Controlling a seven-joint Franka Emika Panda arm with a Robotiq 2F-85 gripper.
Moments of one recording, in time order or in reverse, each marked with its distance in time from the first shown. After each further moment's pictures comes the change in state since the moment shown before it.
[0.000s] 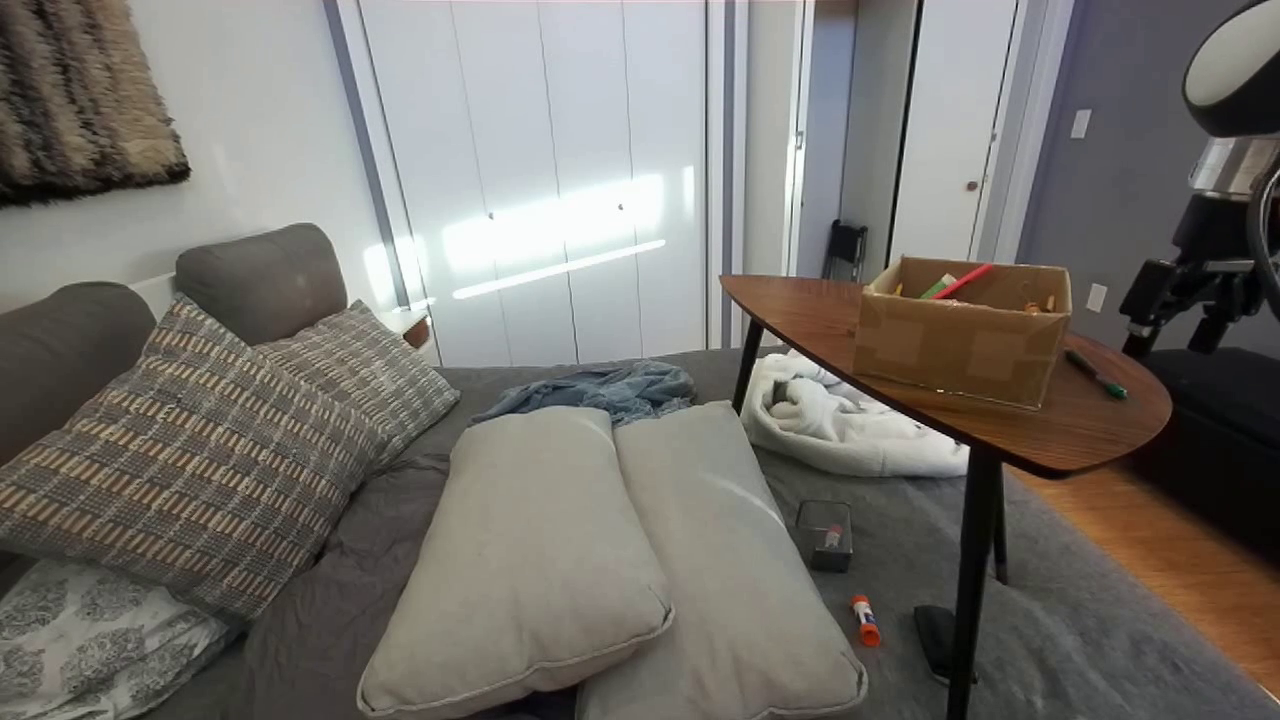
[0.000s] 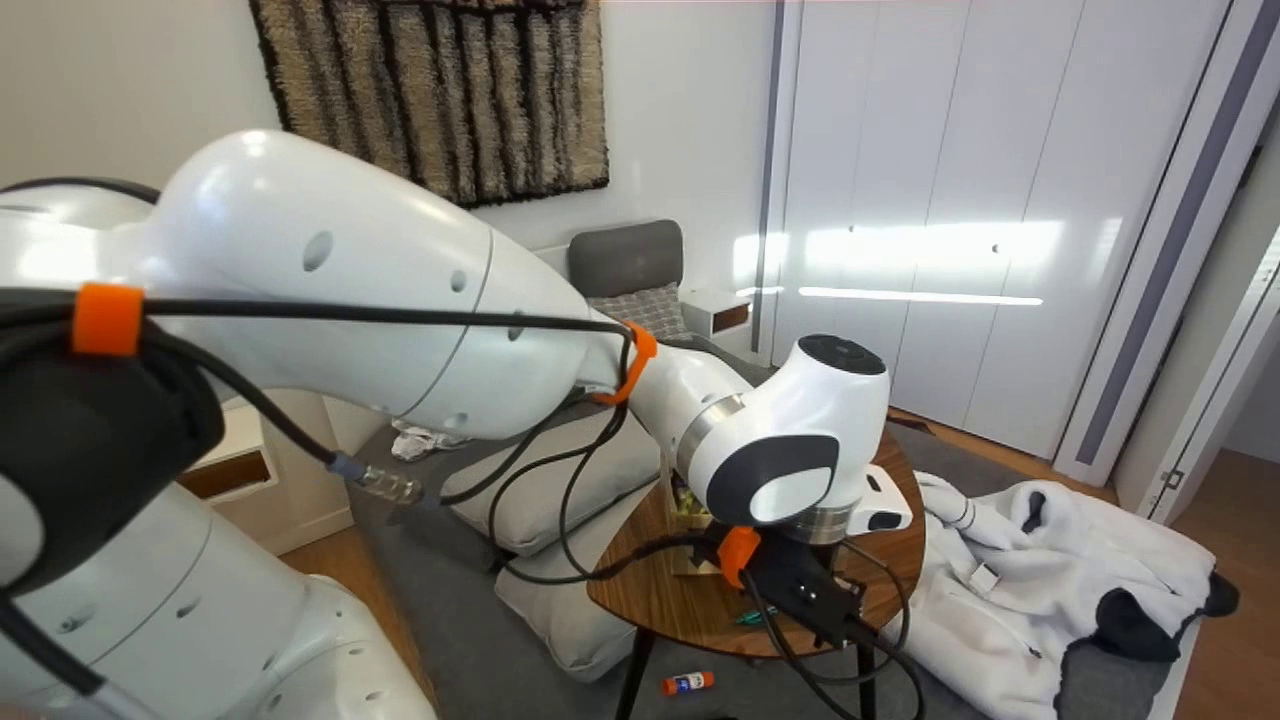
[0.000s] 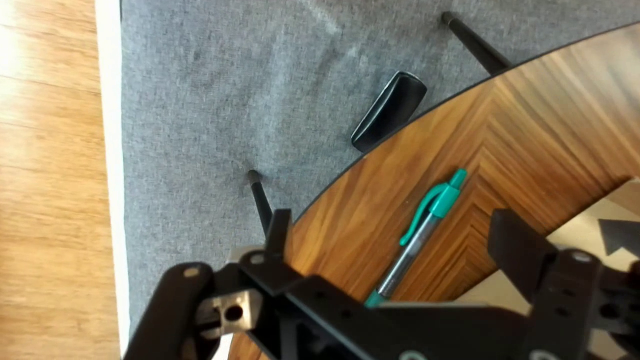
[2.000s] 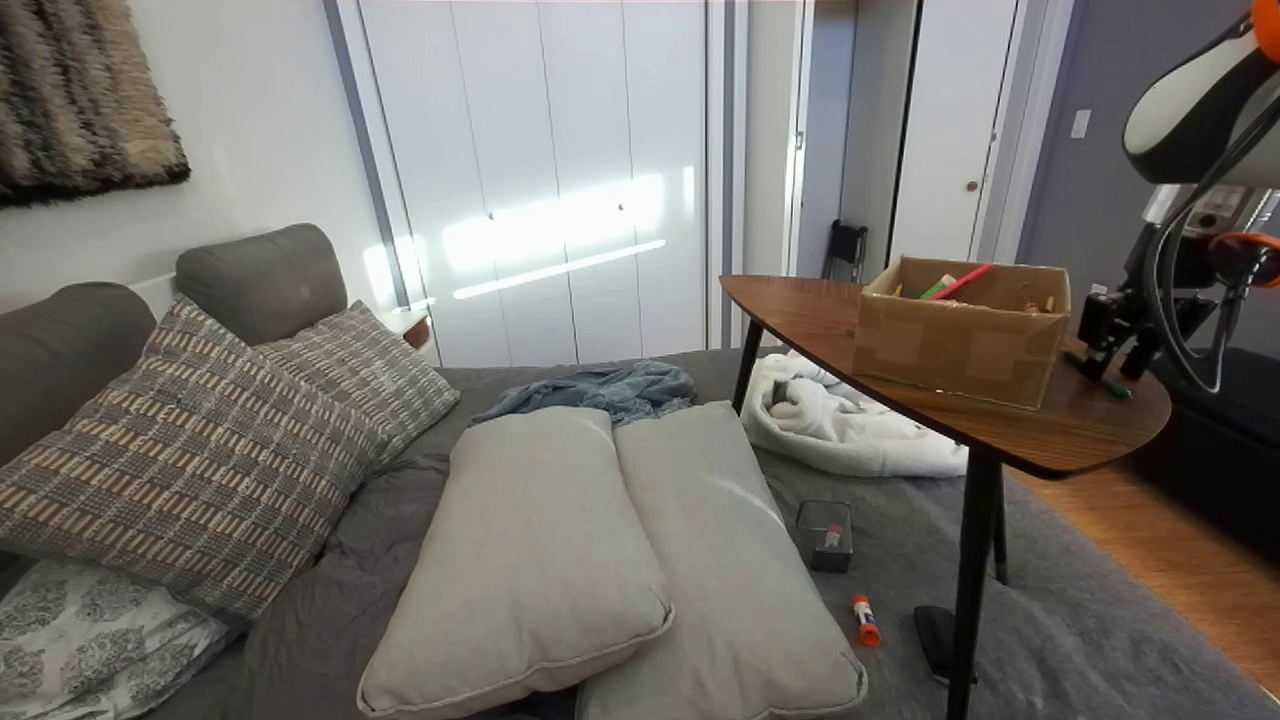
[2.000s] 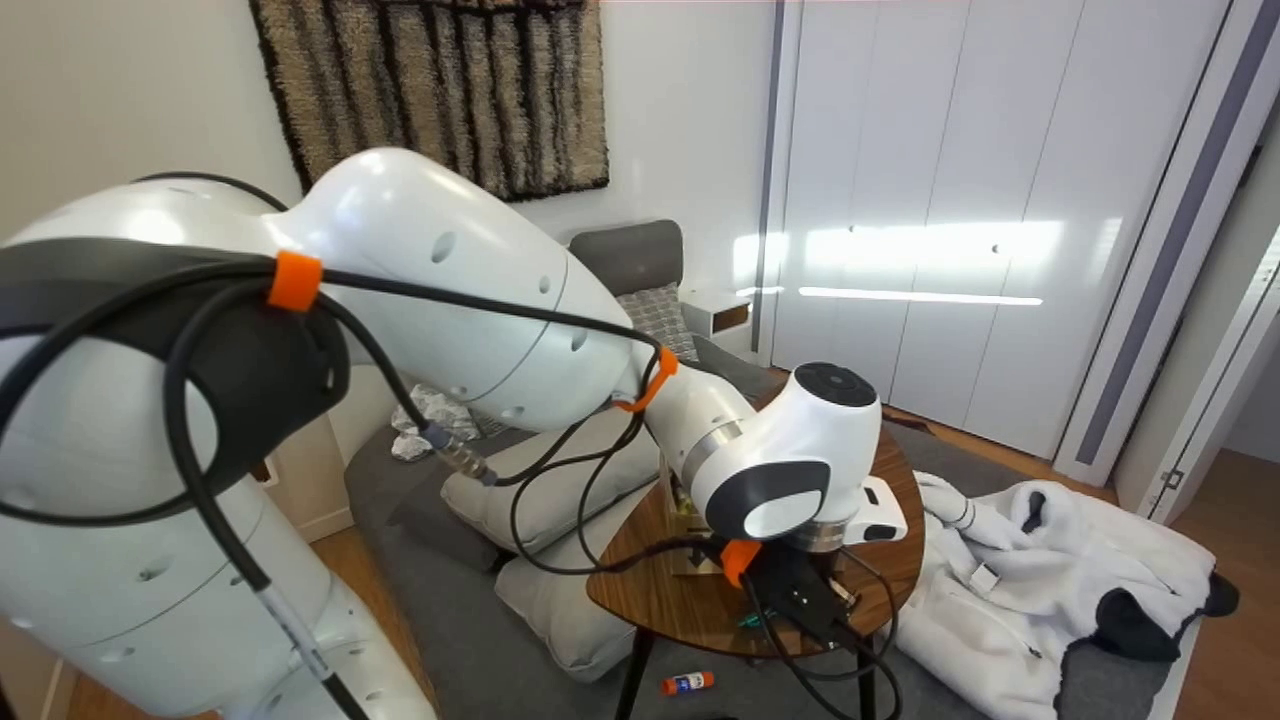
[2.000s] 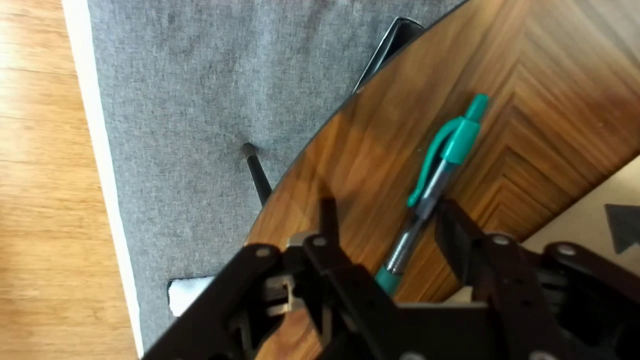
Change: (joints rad) arm -0.002 0.130 0.042 0.000 0.130 0.181 0.013
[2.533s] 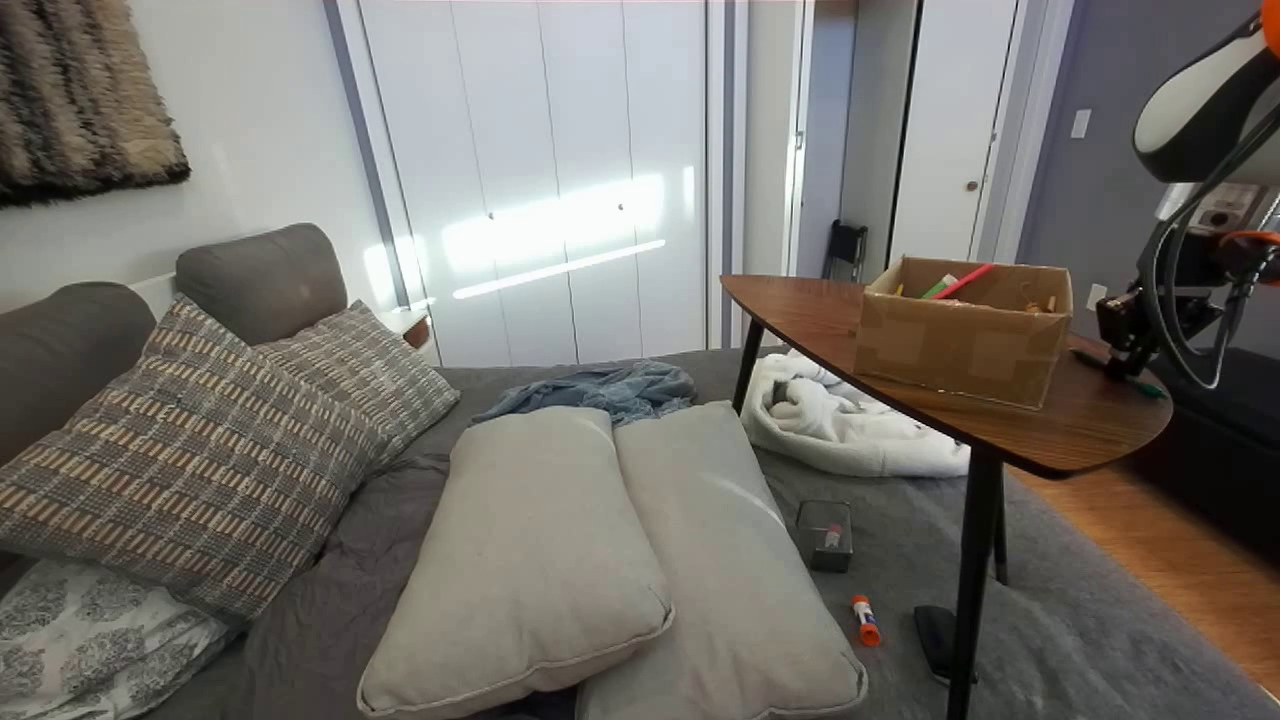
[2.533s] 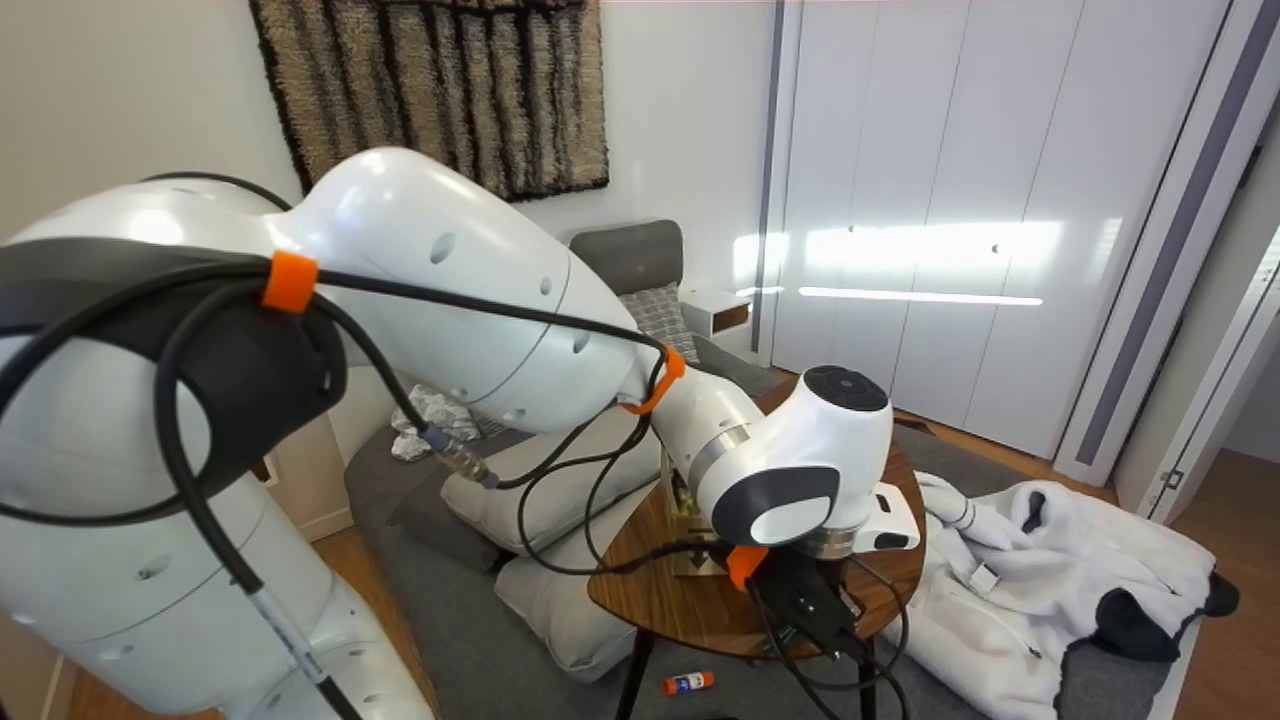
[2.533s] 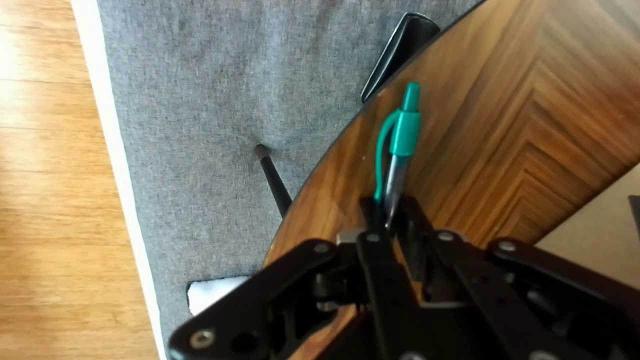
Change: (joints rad) arm -0.027 0.005 0.000 0.006 -0.004 0.002 0.020
